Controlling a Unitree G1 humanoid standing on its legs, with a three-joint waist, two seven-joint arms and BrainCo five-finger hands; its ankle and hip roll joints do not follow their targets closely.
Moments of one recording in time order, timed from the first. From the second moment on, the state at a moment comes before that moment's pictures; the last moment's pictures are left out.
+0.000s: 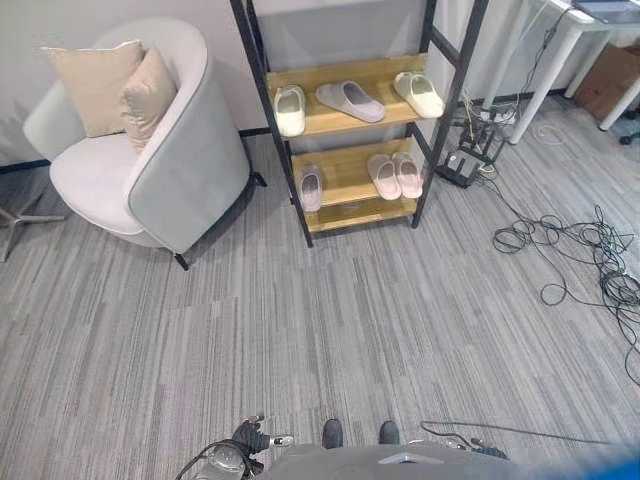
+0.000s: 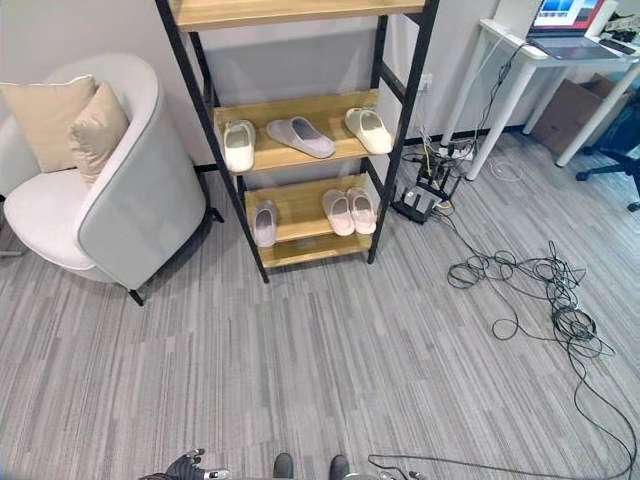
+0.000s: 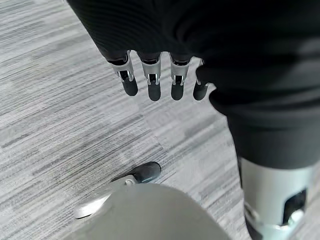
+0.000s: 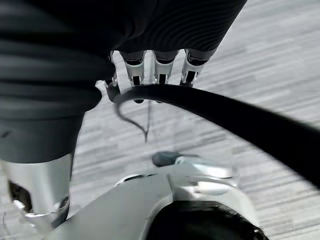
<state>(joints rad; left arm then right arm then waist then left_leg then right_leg) 0.02 0.23 -0.24 1.19 0.01 -0.08 0.04 0.11 -0.20 0.13 1.17 0.21 -0.02 0.01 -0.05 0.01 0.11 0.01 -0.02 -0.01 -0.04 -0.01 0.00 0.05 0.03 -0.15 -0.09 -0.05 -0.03</state>
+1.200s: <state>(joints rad) 0.03 0.24 -0.23 1.30 0.07 -0.09 0.09 0.00 -0.28 0.21 1.16 0.09 -0.01 0.00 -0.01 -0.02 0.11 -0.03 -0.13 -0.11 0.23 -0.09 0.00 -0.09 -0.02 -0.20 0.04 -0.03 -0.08</state>
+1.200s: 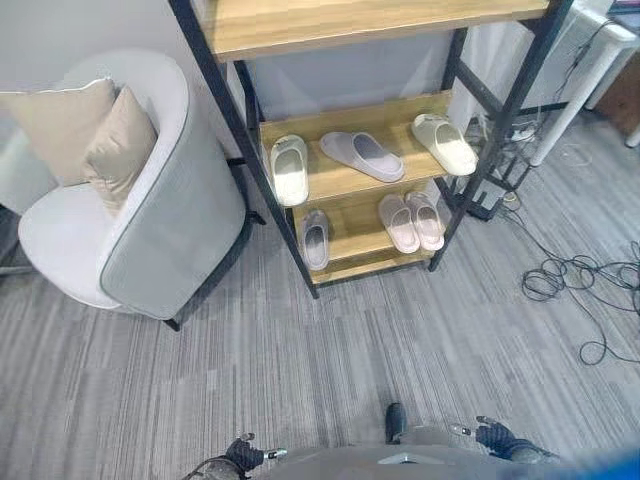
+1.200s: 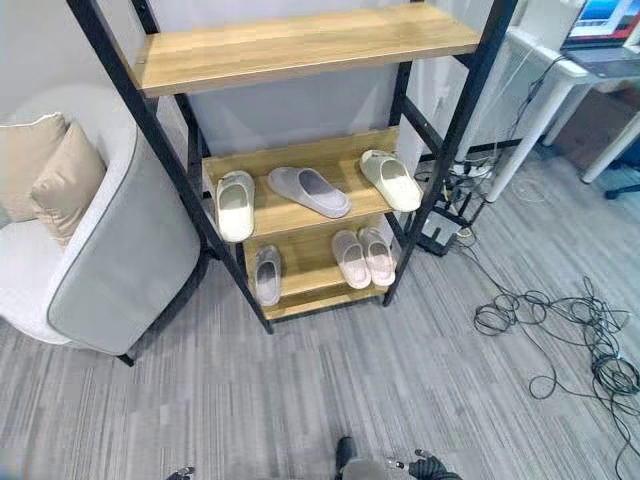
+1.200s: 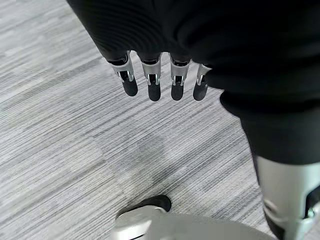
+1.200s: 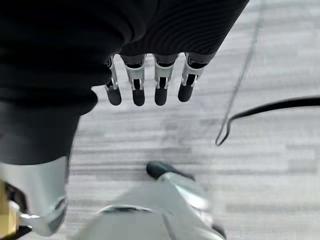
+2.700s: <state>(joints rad) 0.02 0.27 -0.26 1.23 0.15 -0.09 0.13 -0.11 -0.26 0.44 0.97 0.01 -0.04 0.04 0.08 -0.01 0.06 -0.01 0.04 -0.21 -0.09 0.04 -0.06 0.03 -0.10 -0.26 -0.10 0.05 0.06</state>
